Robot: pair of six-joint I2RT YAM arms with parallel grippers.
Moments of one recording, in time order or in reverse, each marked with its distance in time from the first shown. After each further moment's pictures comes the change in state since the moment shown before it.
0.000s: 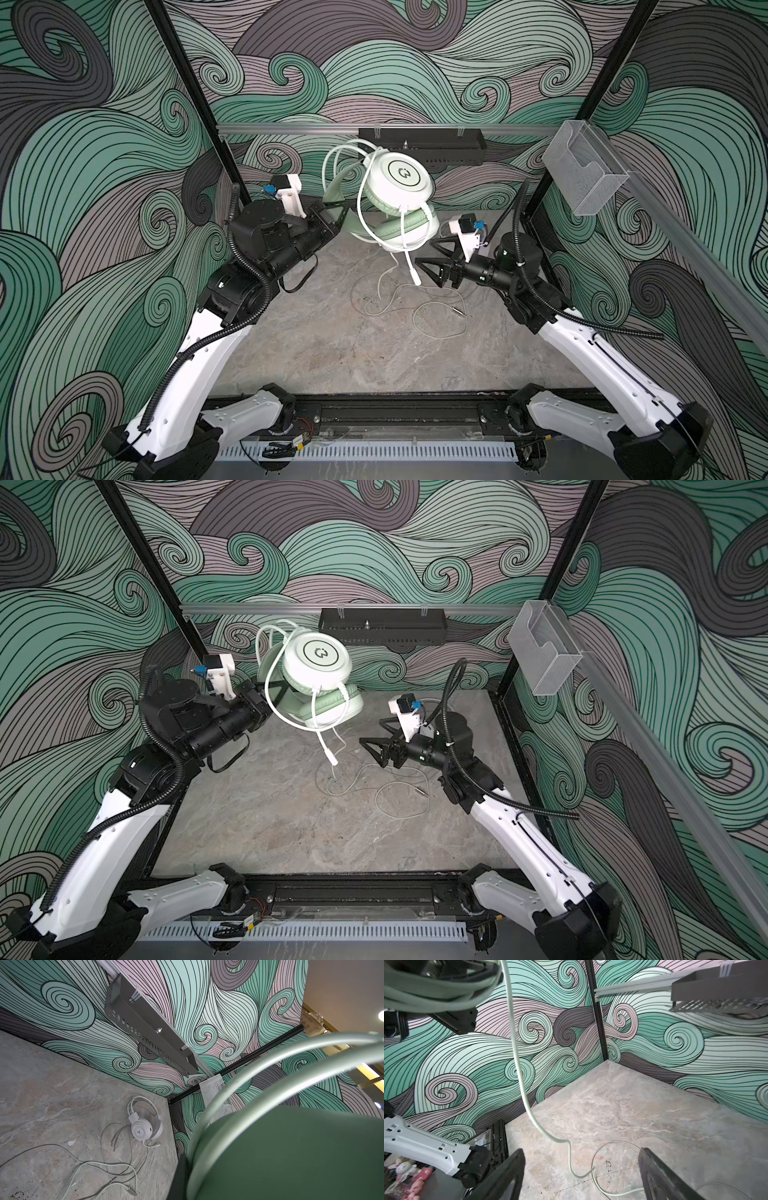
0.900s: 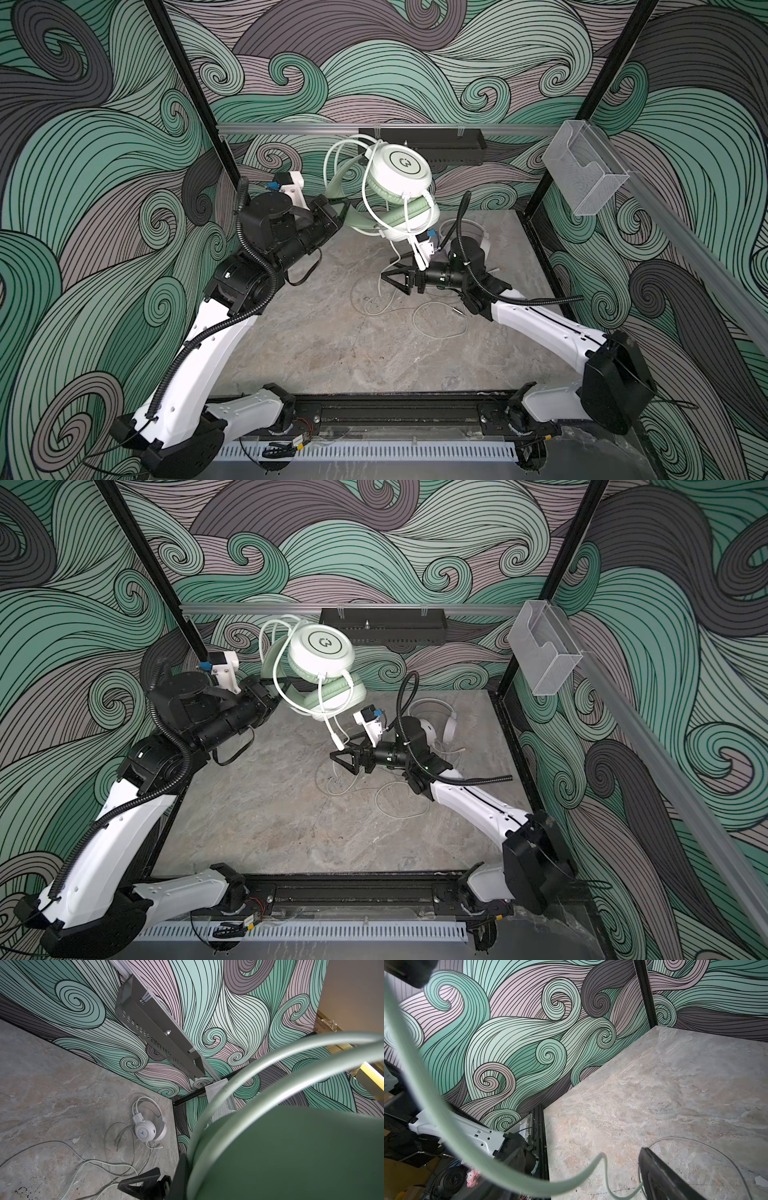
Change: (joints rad) left arm 0.000 0.053 0.043 -0.030 -0.024 -0.034; right arm 0.112 0.322 -0.062 0.358 -0.137 0.196
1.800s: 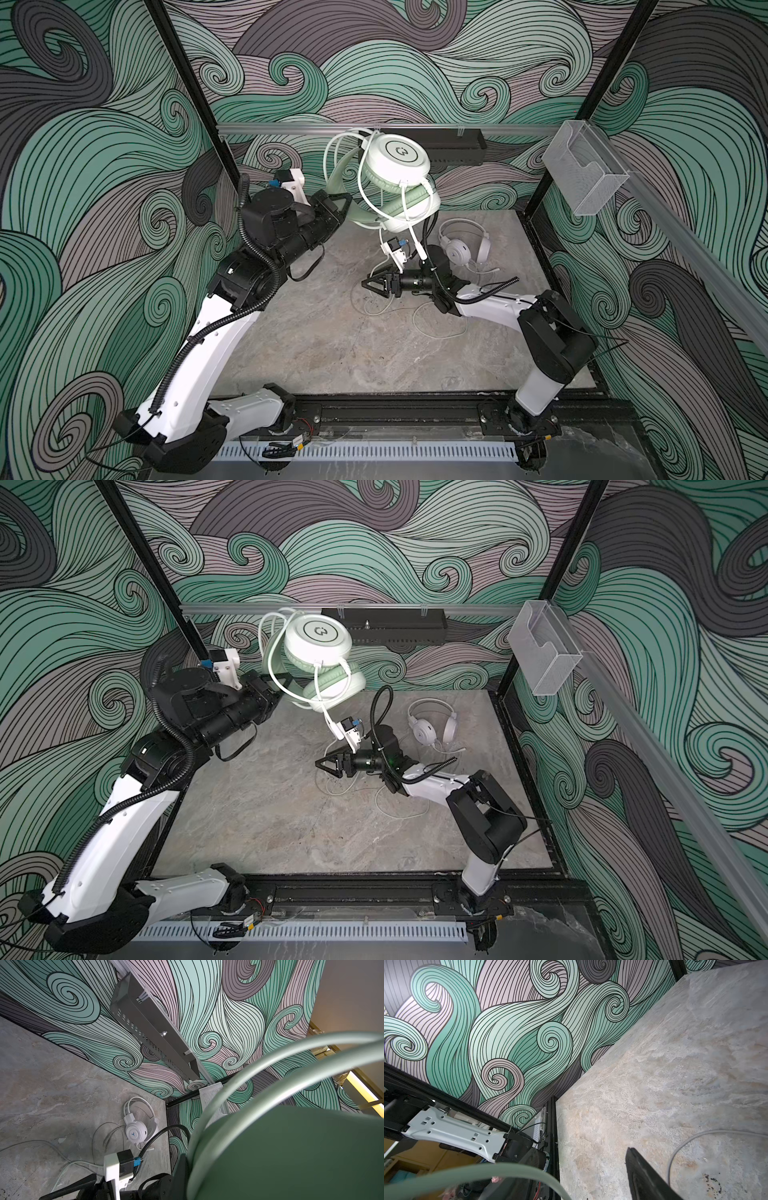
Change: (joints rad) left arm 0.000 0.020 0.014 0.024 0.003 -0.056; right arm 0.063 0.314 0.026 0.263 -0.074 0.171
